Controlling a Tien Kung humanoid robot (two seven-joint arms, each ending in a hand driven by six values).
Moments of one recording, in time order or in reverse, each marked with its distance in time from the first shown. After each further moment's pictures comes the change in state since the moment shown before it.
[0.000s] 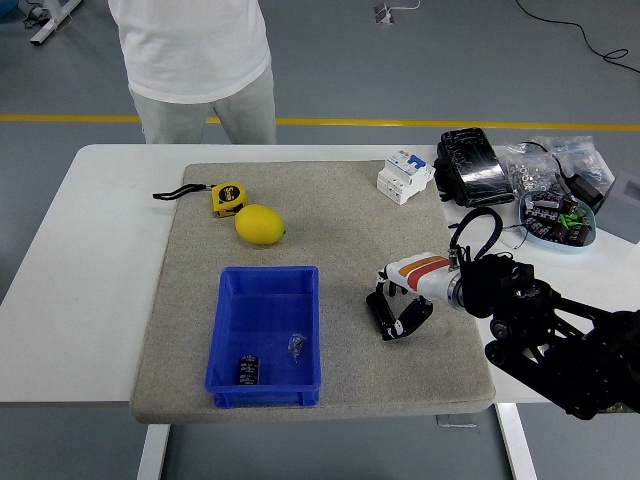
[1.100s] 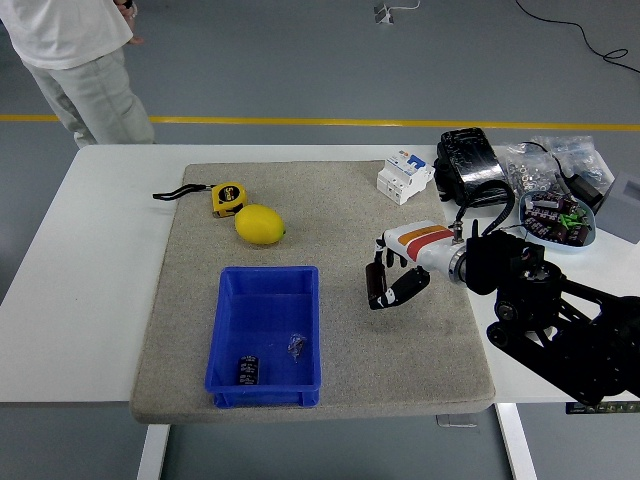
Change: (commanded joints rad) left arm 0.000 0.003 -0.021 0.001 0.044 -0.001 0.012; right arm 0.030 -0.017 0.097 0.108 -0.018 -0.034 -0.028
